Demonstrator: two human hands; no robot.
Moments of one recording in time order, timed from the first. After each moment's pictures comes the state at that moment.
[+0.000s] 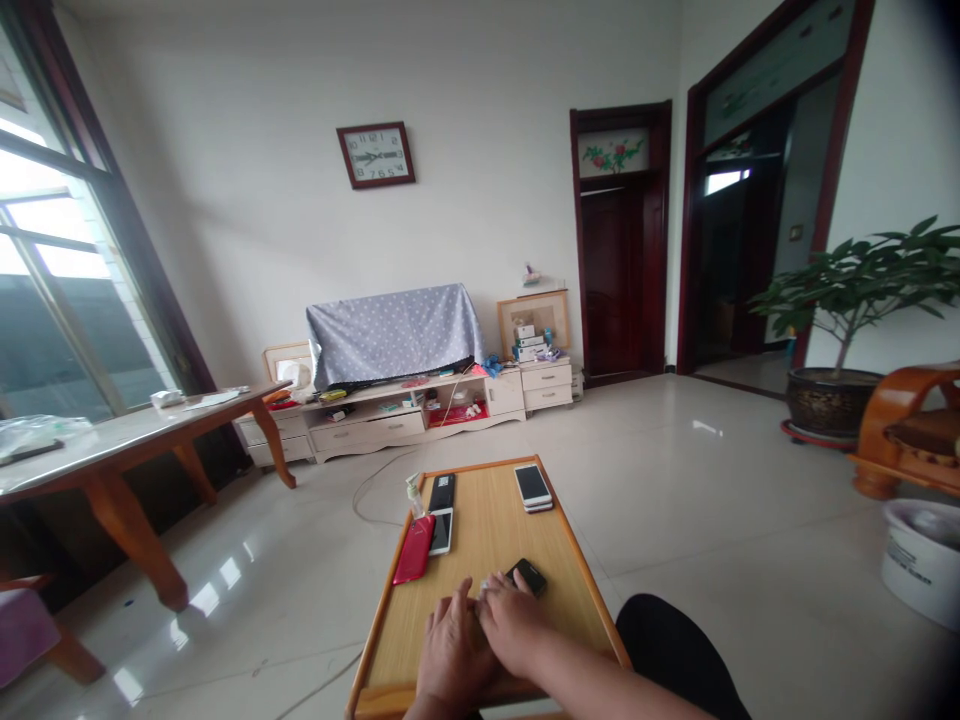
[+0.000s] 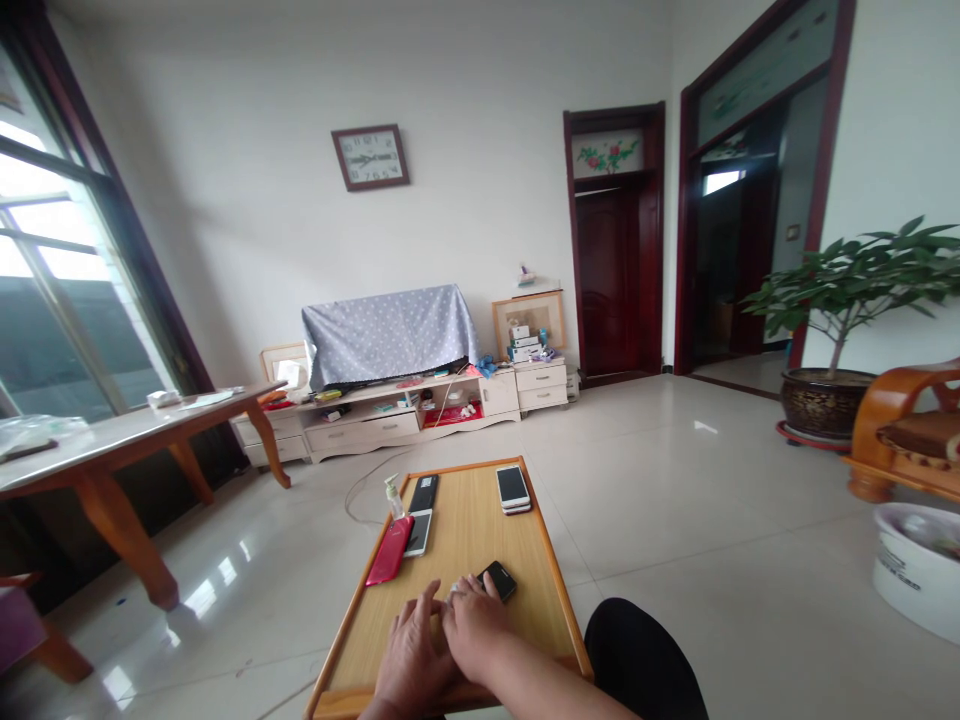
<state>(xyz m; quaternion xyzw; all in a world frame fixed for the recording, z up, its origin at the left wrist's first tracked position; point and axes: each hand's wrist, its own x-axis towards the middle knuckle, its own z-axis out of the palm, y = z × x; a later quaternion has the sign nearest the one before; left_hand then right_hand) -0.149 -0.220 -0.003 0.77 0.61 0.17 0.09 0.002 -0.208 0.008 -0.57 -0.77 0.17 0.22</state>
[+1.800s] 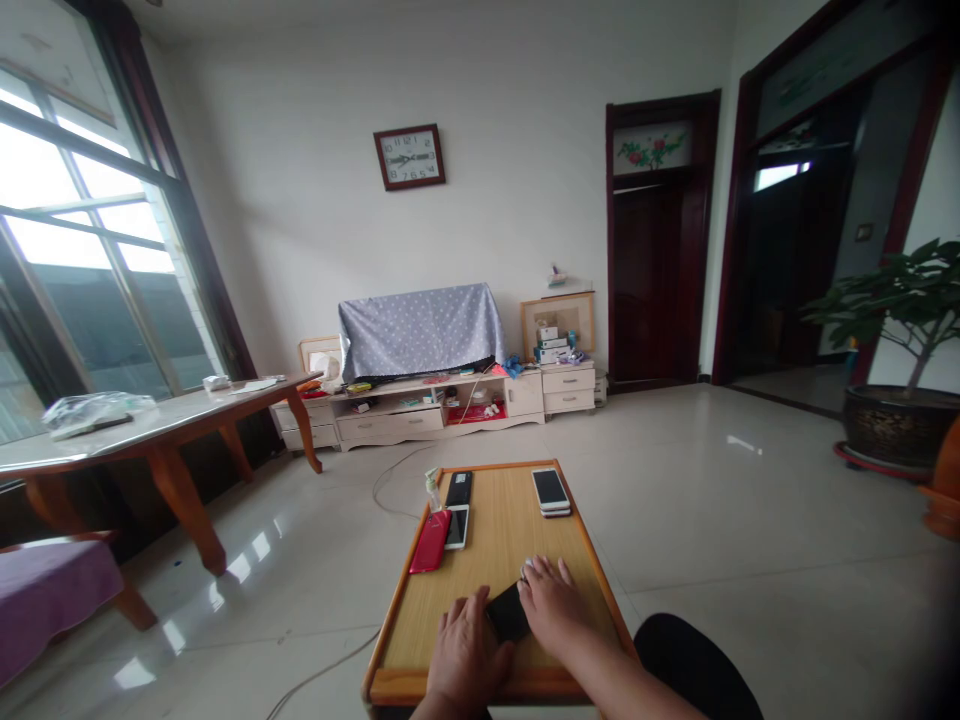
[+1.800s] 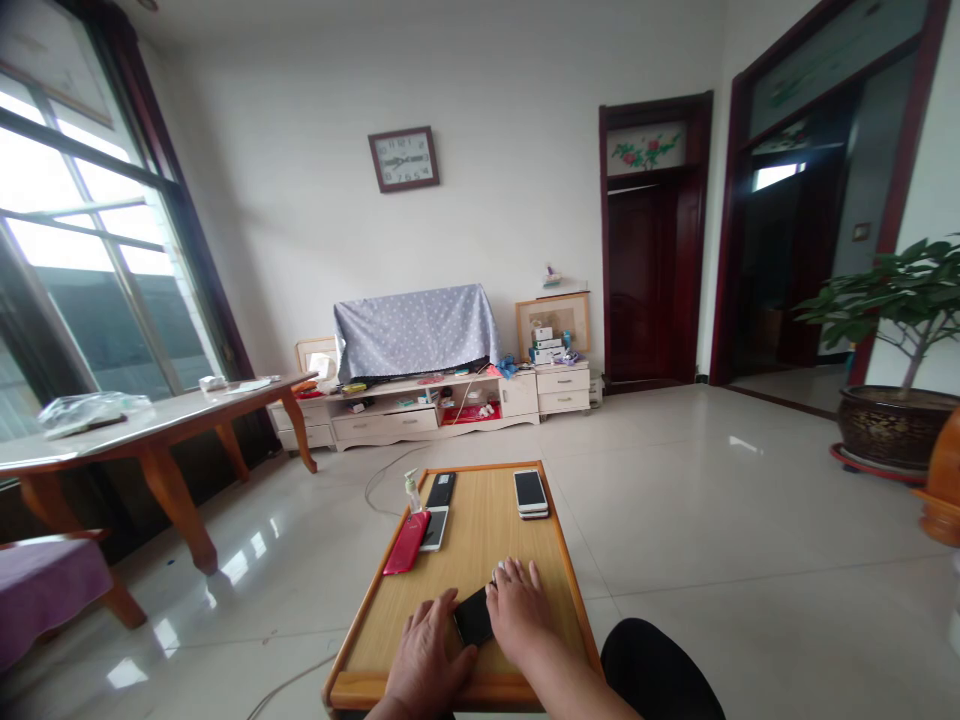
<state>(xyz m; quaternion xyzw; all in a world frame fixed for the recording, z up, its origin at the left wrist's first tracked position) -0.152 -0.234 0.006 0.77 0.61 0.14 0.11 0.038 -0.192 -0.011 -0.63 -0.74 0.10 0.19</state>
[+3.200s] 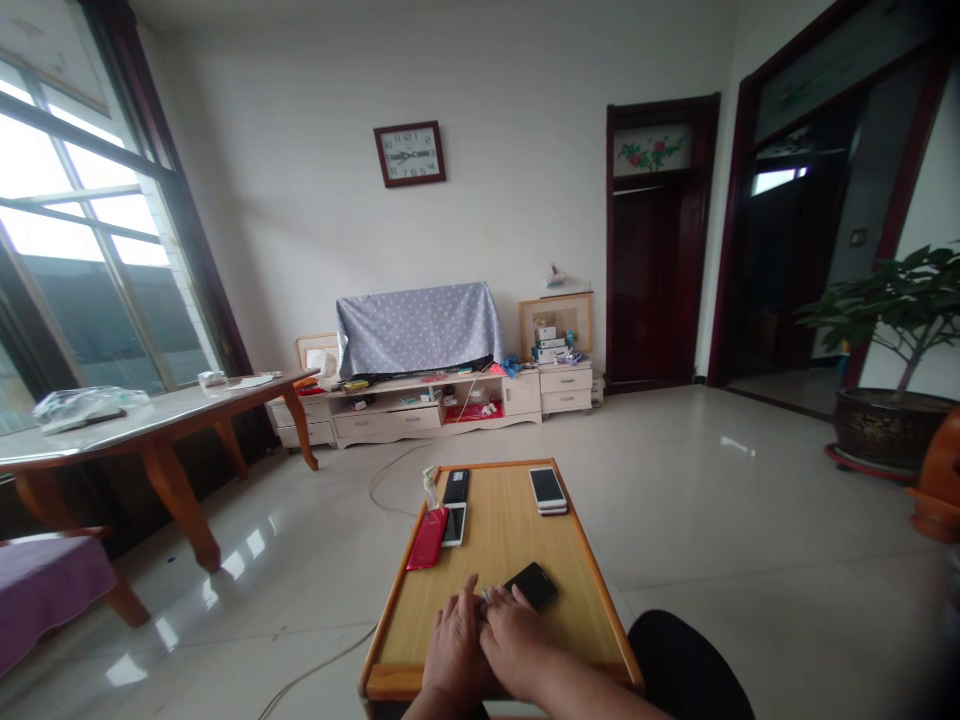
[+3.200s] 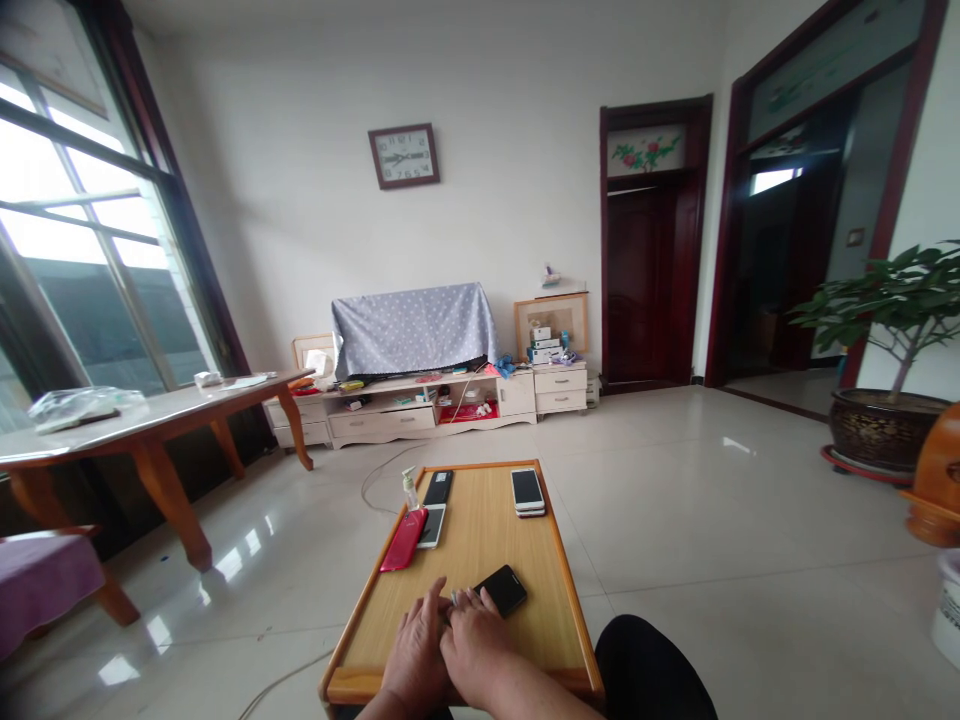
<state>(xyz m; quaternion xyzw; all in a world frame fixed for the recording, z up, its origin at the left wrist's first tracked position) -0.154 -0.231 0.001 0.75 0.62 0.17 0.13 -0.014 -0.230 0.009 -0.52 -0.81 0.20 0.20</state>
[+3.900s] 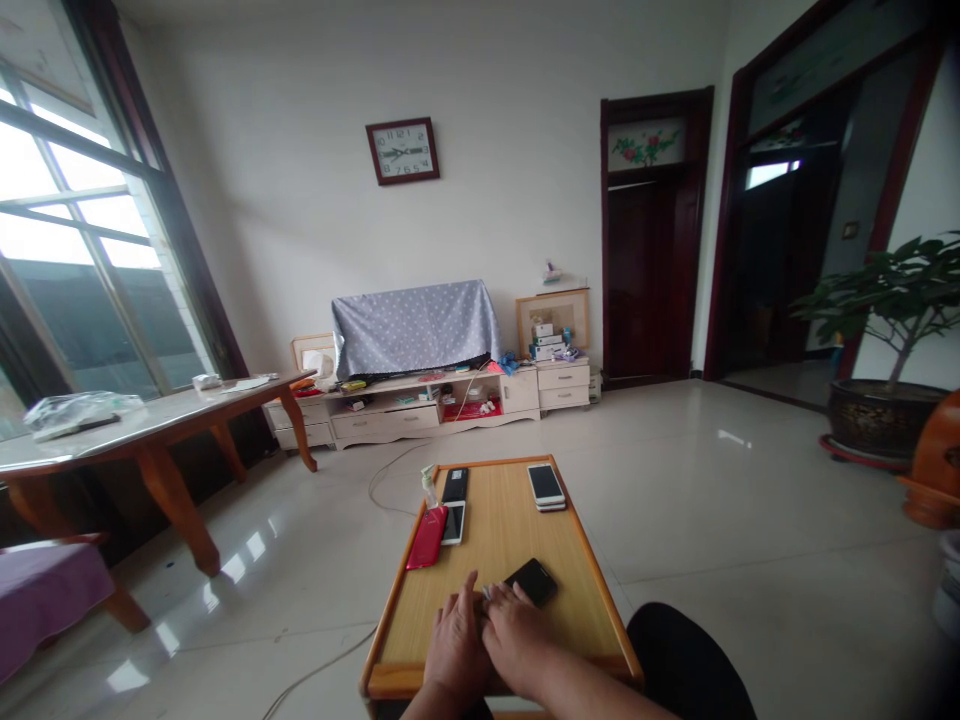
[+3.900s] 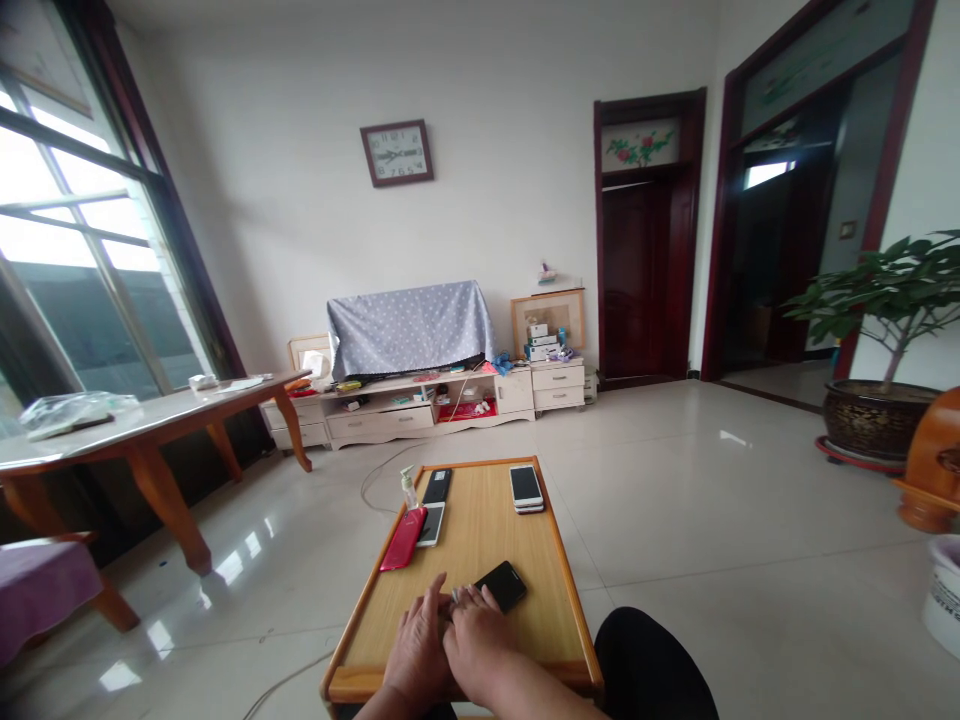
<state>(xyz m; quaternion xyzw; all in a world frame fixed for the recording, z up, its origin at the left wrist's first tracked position) -0.150 -0.232 0.009 0.75 0.63 0.13 0.14 -0.012 -0.227 -0.002 -0.53 -0.80 0.18 0.21</state>
